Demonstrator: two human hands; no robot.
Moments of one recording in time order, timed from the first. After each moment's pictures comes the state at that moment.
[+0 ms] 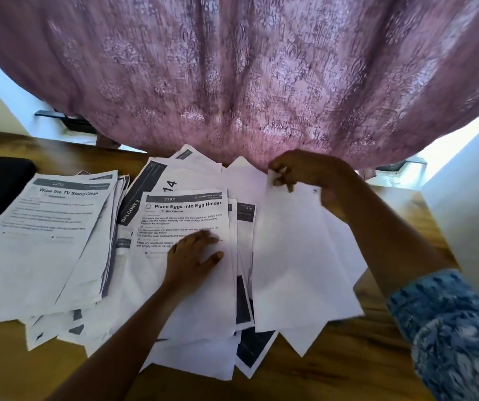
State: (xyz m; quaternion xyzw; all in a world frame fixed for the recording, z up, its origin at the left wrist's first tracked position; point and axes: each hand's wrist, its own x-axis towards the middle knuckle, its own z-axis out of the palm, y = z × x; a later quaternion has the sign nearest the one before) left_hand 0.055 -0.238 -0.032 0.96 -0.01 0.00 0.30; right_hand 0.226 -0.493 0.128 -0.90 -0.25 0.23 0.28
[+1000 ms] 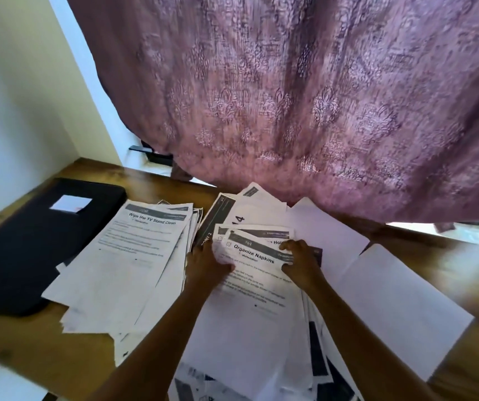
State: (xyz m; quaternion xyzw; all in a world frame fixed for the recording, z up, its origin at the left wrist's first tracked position) left_hand 0.102 -0.119 -0.015 0.92 0.20 -0.04 0.34; right_hand 0.157 -0.359 -0.018 -0.93 -0.13 0.07 0.34
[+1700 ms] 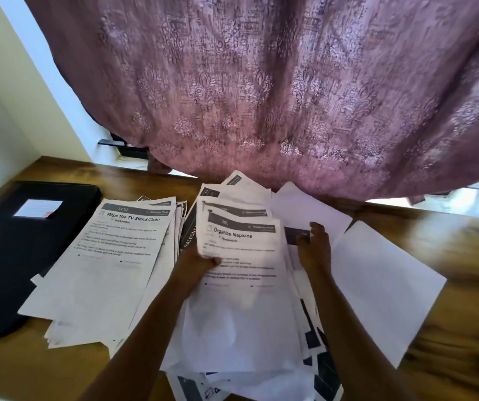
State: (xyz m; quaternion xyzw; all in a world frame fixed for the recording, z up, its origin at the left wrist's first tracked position) left_hand 0.075 -0.117 0.010 0.78 0.13 -0.03 0.61; right_hand 0.140 -0.371 0.003 -0.86 0.17 -0.05 0.48
